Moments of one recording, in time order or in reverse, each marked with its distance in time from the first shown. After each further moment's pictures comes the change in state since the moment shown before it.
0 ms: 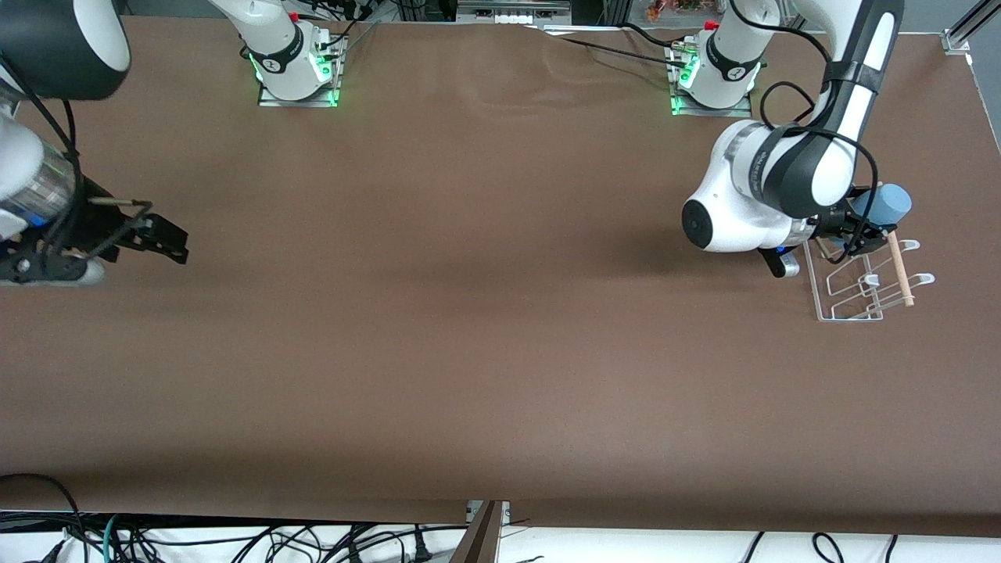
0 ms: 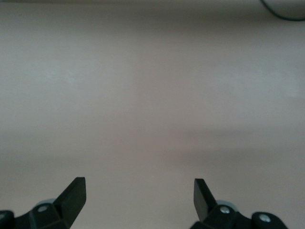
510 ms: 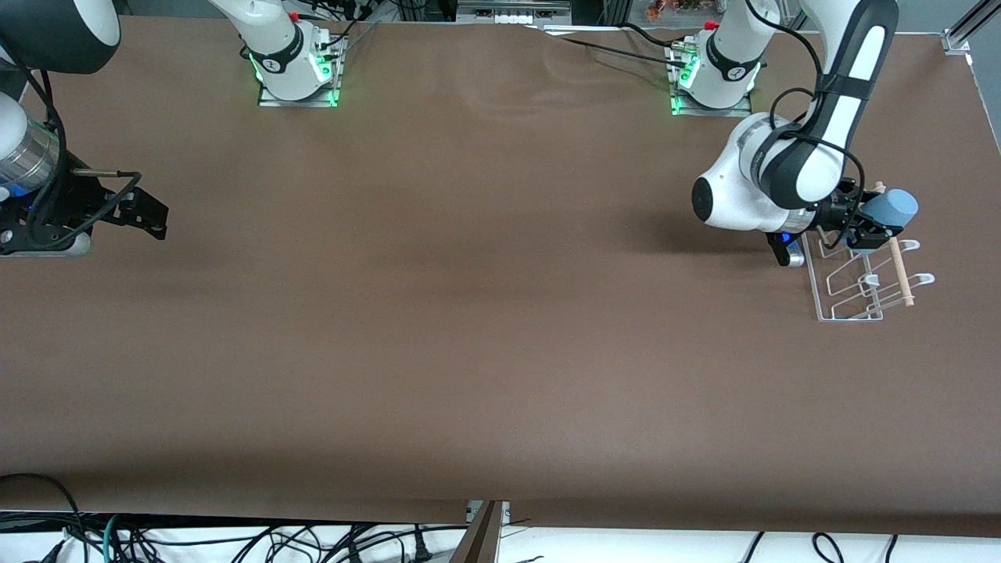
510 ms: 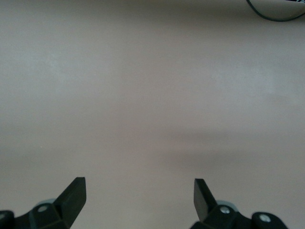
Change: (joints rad) left arm 0.069 -0.041 0.001 -0.227 0.182 0.175 -0.191; right arm 0.000 -0.040 -0.006 -0.044 -0.039 -0.021 -0.068
